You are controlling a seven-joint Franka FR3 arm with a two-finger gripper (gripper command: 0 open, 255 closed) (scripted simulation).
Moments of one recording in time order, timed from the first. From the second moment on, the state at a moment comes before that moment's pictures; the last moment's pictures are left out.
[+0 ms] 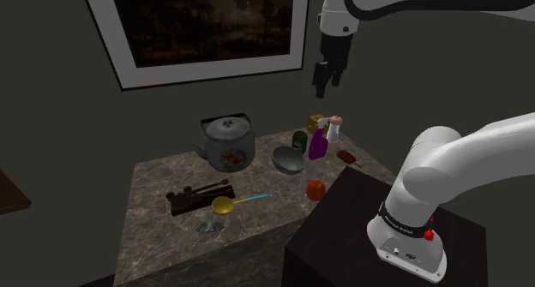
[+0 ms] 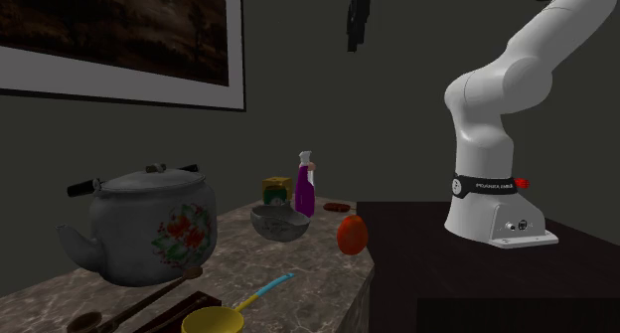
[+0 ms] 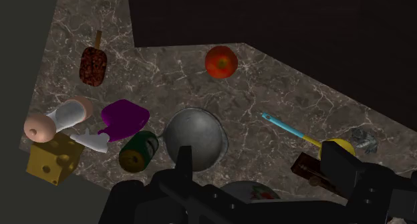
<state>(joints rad) -0.01 -0.82 0.05 -2.39 -0.07 1.61 0.04</state>
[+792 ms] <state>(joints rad) -0.07 -0.64 -0.10 -2.51 -0.14 1.92 -0.08</state>
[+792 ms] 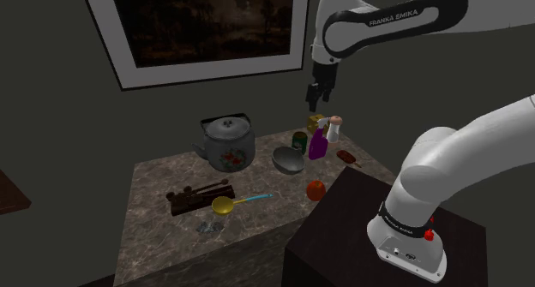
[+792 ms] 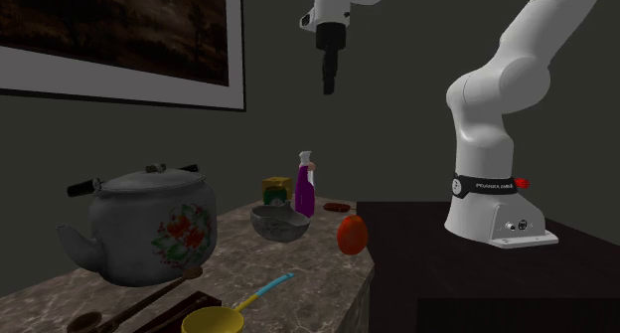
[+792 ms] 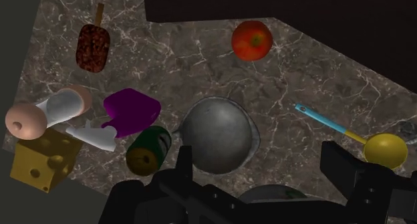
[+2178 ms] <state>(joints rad) -0.12 0.13 -0.33 -2.33 0.05 2.49 -0.49</state>
